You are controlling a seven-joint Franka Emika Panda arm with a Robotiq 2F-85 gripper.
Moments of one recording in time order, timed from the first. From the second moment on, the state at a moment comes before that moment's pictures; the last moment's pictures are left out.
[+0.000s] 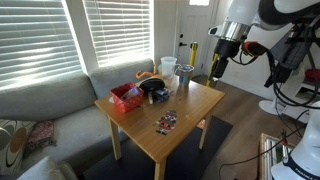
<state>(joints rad) 0.14 -0.54 -0.06 -2.30 0.19 1.91 -0.19</state>
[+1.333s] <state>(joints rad) 0.01 -0.26 -0.08 -2.25 0.00 2.32 -0.28</state>
